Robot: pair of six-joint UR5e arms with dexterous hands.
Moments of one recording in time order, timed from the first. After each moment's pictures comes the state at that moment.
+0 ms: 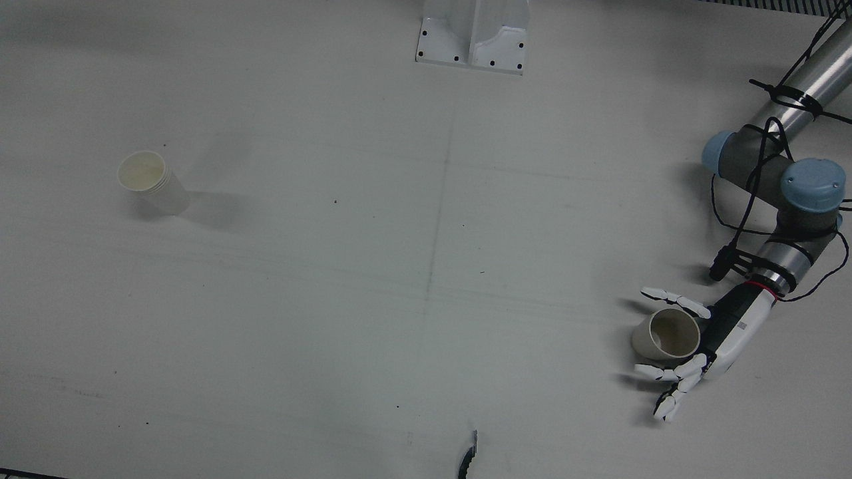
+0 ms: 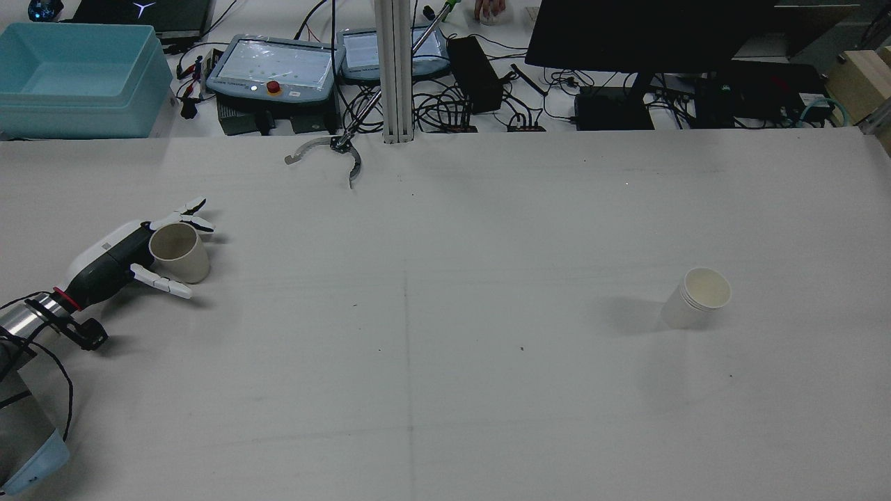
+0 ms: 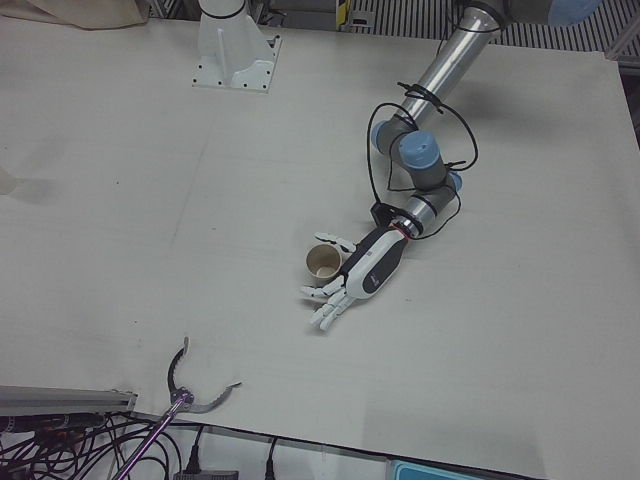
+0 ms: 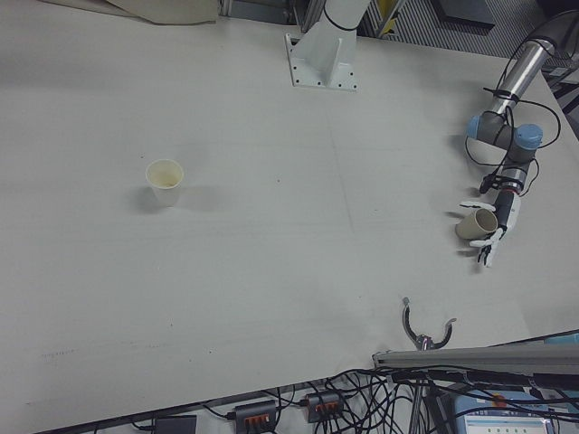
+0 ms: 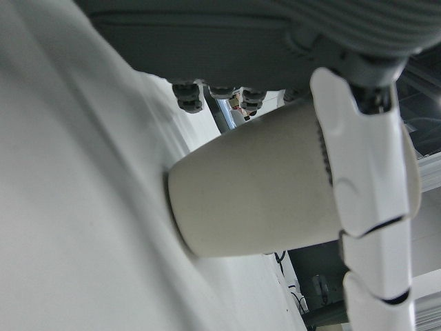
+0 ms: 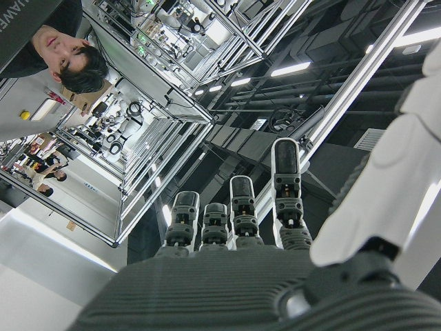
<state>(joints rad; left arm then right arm) -0.76 -1.80 -1.31 -0.36 1.29 0.58 1.55 -1.67 2.49 -3.69 -1.36 -0.67</state>
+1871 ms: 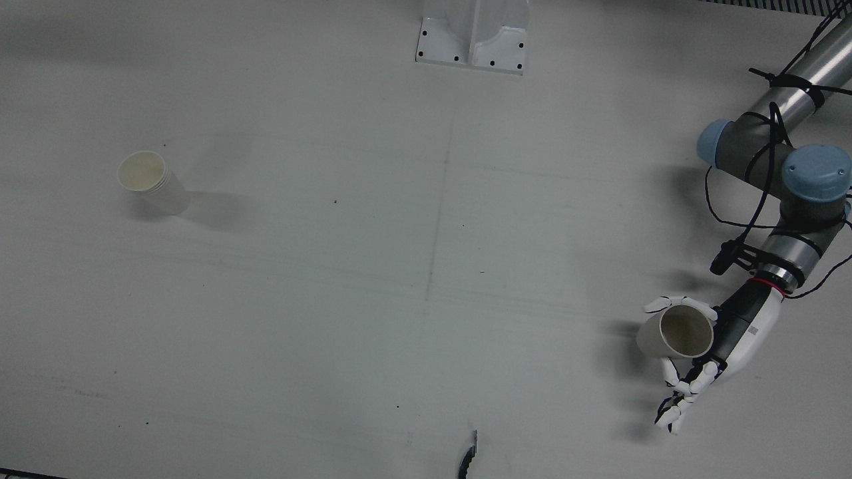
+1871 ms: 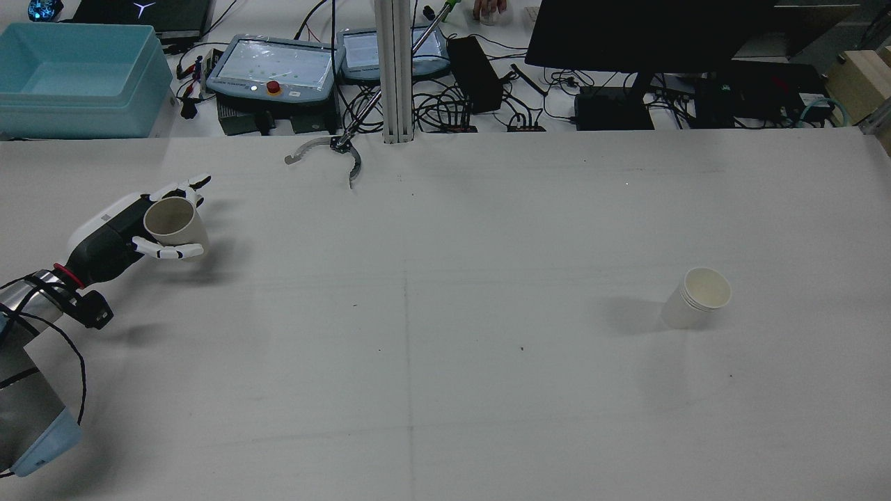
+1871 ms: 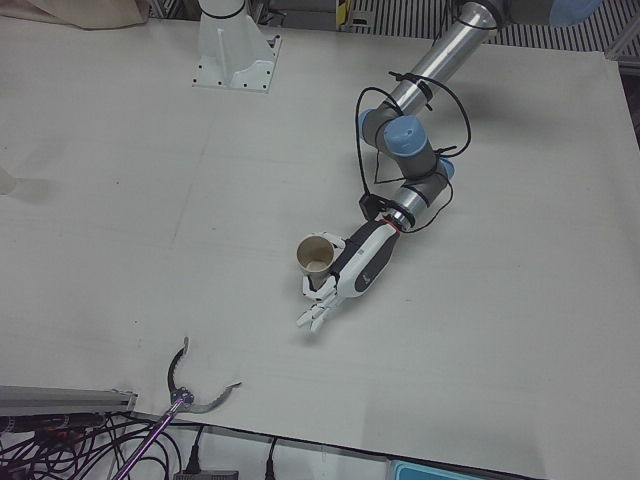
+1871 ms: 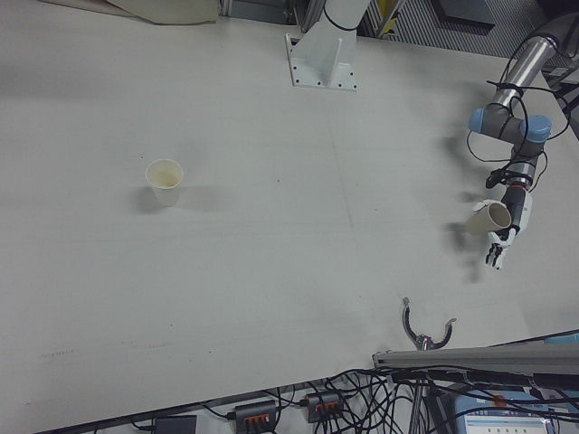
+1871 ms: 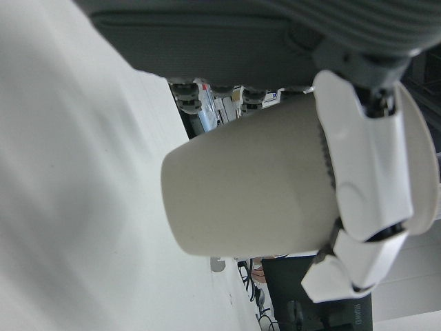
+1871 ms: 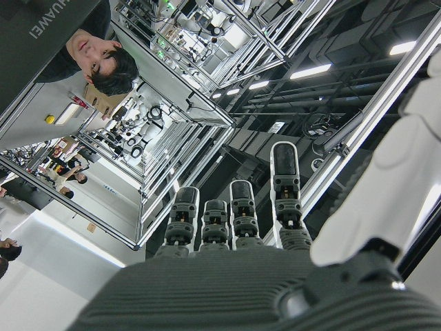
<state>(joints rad) -0.79 -1.81 -1.46 -0.16 1.29 0.44 1.54 -1.66 2.41 -3.67 -1.36 -0.67</state>
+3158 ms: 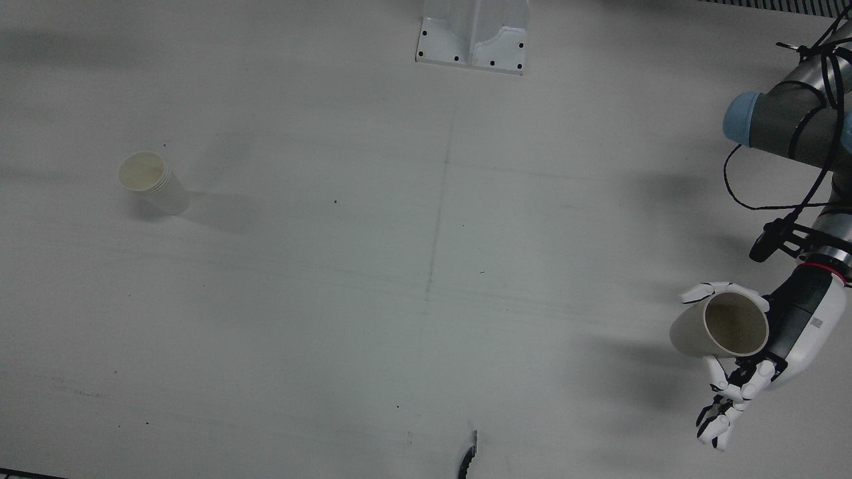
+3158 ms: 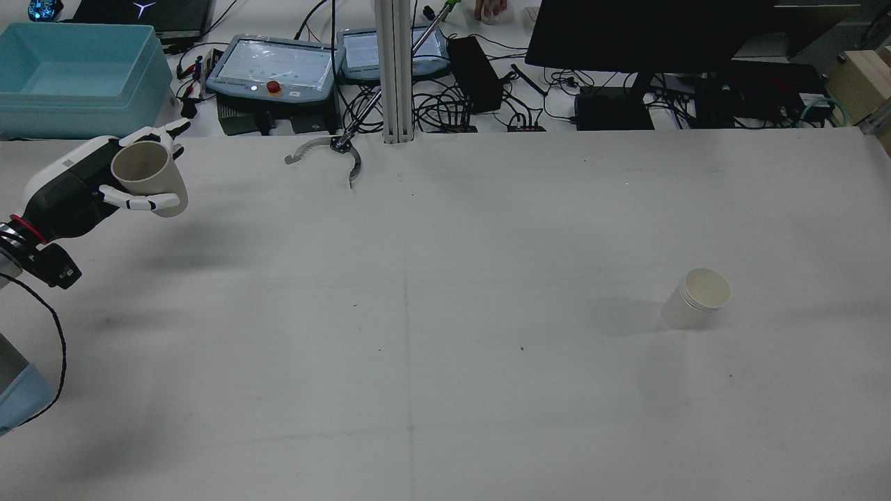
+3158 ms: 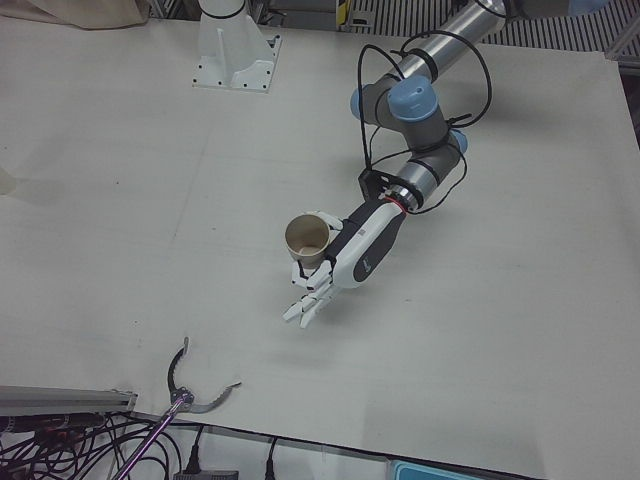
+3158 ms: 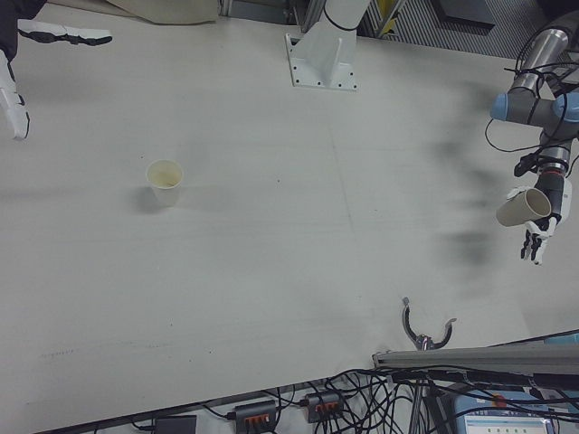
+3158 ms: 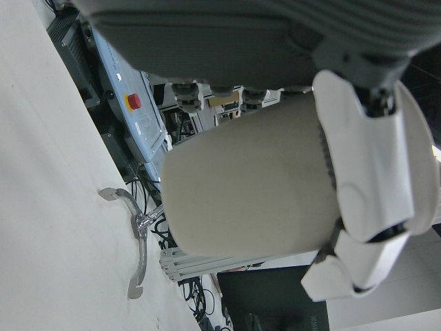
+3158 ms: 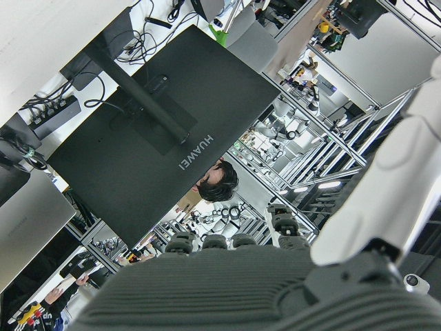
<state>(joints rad) -0.91 -1.81 -1.66 0.01 1.38 0.41 1.36 -1.83 2.20 -3.46 -1.48 -0.72</state>
